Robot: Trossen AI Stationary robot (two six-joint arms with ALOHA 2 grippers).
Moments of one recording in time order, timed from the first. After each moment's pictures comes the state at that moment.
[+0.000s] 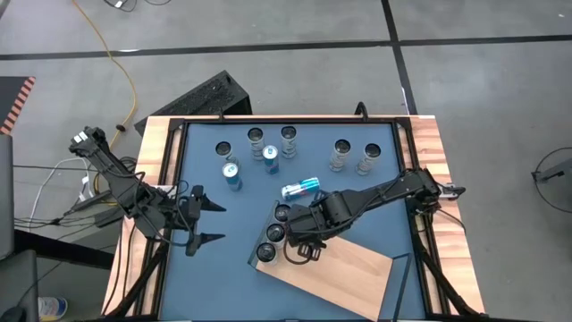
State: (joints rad) left arm -0.75 0.81 0.68 -0.28 -0.69 -0.43; right arm 0.35 2.02 2.10 -1.45 0.18 0.65
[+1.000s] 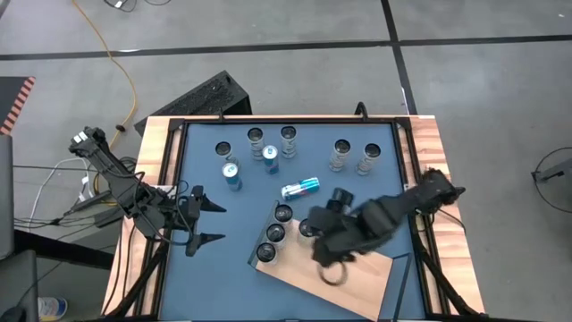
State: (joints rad) left arm -0.75 0.80 0.68 -0.27 -0.69 -0.45; right arm 0.50 1.93 2.19 -1.54 0.51 0.75
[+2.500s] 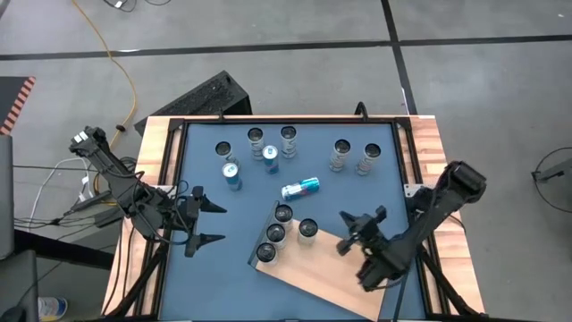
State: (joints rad) left arm -0.75 0.80 0.68 -0.22 -0.70 -0.44; right arm 0.77 1.69 1.14 -1.22 1.21 1.77
